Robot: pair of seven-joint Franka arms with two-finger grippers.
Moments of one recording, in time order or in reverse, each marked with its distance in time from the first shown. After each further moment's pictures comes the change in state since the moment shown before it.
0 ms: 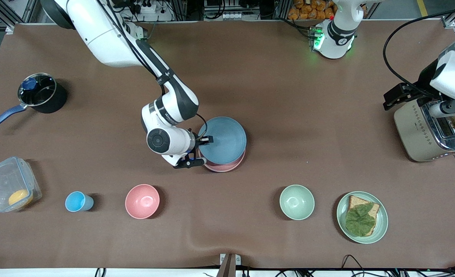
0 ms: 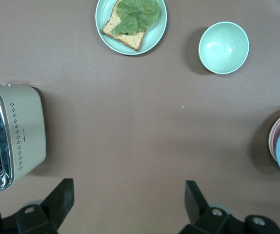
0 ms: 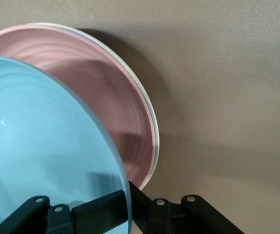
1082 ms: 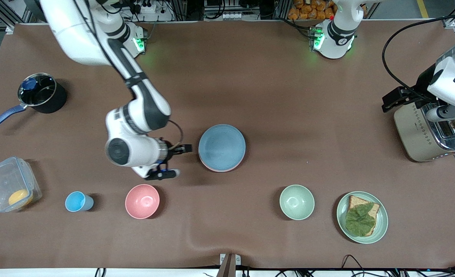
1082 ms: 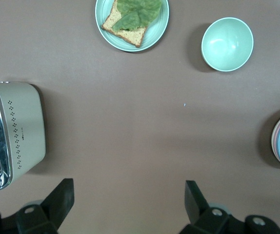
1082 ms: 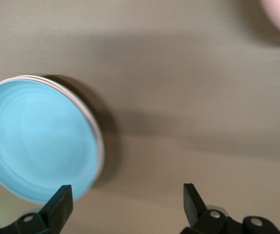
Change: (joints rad) left arm 0.003 0.012 0.000 -0.002 0.000 0.000 0.000; right arm -0.185 -0.099 -0.031 0.062 -0.014 -0.196 -0.177
